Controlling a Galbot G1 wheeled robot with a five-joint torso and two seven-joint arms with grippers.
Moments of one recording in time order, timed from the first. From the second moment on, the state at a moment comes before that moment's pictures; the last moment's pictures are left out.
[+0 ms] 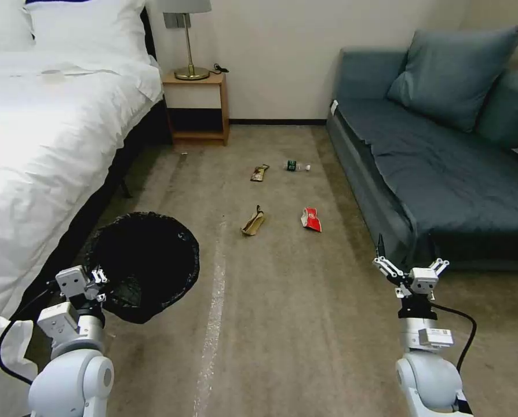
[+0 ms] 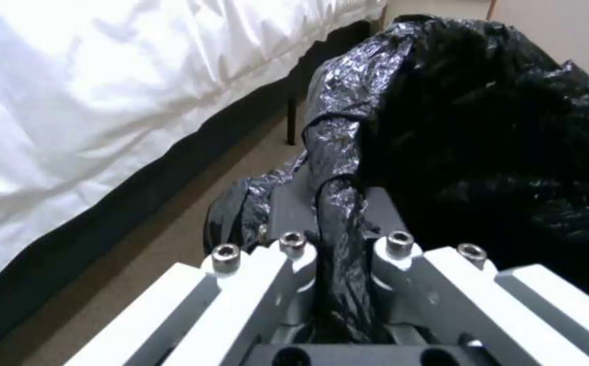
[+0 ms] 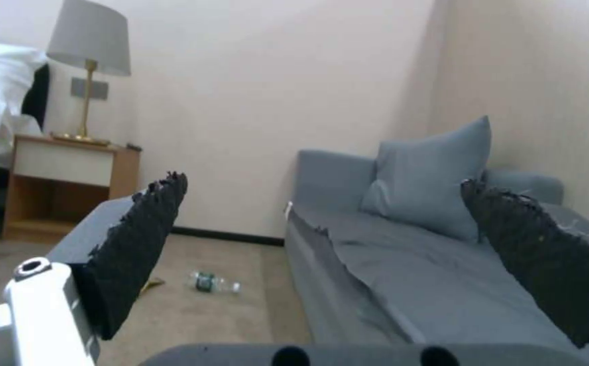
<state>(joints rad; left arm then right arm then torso) 1.47 -1.50 -0.80 -2.18 -0.23 0.37 -0.22 -1.42 1.39 0.66 1.85 0.03 0.42 0.10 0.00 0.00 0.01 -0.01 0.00</state>
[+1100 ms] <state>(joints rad) 1.47 -1.50 -0.79 -2.19 -0.22 0.36 -0.21 -1.42 1.40 0.68 1.84 0.04 0.43 0.05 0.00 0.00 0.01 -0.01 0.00</state>
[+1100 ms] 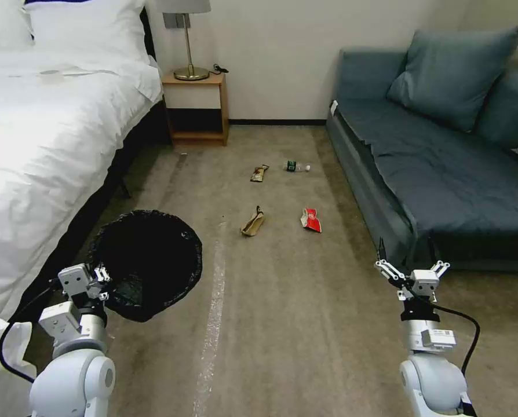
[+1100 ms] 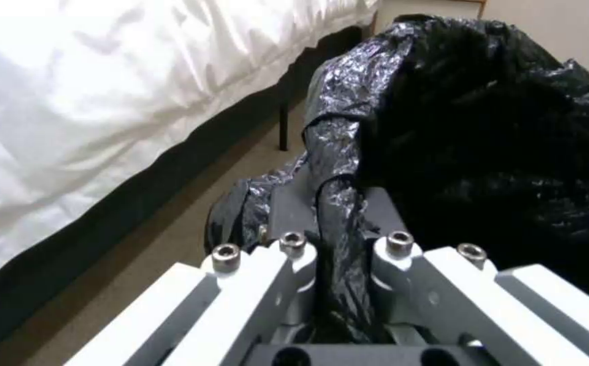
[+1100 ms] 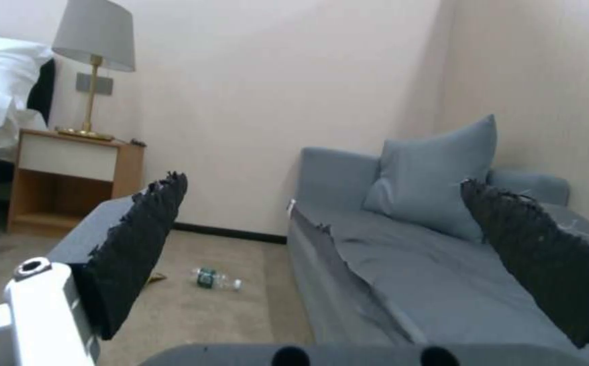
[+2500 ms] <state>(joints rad) 1.46 -1.50 -0.80 -2.18 -0.22 0.34 -0.19 -1.43 1.40 0.70 1.83 0.04 0.46 0.04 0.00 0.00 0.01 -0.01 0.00</state>
